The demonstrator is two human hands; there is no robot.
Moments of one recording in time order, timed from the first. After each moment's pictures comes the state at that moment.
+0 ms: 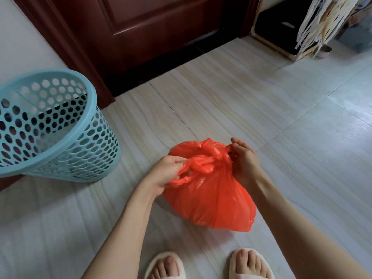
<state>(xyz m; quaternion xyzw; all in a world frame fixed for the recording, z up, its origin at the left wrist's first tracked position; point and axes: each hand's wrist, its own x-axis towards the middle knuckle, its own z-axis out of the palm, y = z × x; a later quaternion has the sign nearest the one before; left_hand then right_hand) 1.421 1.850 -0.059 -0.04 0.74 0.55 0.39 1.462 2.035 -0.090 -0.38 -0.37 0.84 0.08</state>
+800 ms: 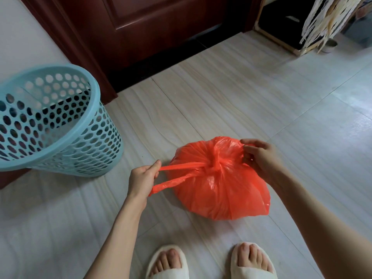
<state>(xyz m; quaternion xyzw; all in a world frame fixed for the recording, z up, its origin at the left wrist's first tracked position) 1.435 1.796 -0.093 -0.18 0.81 0.54 0.16 1.480 2.069 -0.088 -0.36 -0.58 0.73 0.02</state>
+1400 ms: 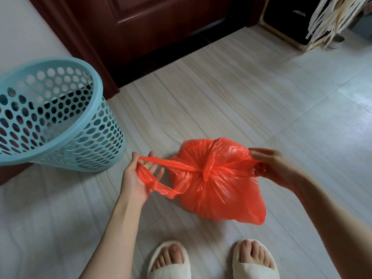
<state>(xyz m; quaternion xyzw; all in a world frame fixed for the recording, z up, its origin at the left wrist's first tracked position) 1.426 1.781 -0.099 -0.33 0.41 0.83 0.19 1.505 2.093 -0.094 -0.34 -0.59 0.71 -0.14</state>
